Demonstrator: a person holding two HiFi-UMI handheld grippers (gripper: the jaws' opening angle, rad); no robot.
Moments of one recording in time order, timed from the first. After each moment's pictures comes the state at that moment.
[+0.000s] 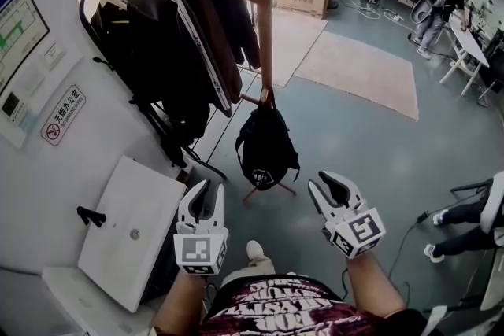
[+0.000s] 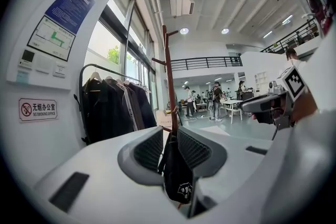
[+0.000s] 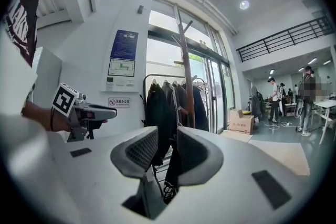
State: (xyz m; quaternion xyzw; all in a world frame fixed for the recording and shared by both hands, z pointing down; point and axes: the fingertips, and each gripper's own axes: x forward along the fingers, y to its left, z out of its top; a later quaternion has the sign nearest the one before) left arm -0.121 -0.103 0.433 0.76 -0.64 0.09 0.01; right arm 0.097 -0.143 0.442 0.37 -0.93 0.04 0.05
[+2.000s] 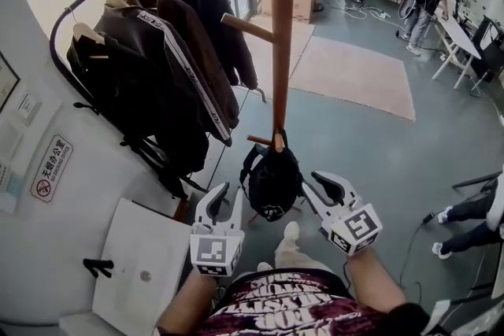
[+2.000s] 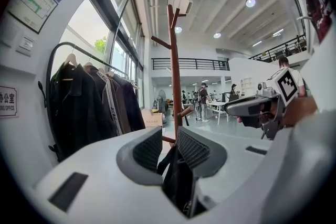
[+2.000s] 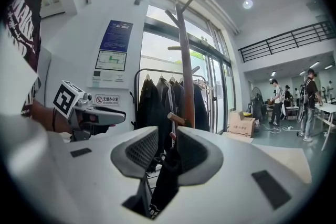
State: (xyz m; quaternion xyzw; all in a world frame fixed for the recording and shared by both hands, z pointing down) left arm -0.138 -0.248 0.443 0.82 -0.57 0.08 0.03; right arm 0.026 -0.269 0.440 0.37 -0.92 0.03 0.07
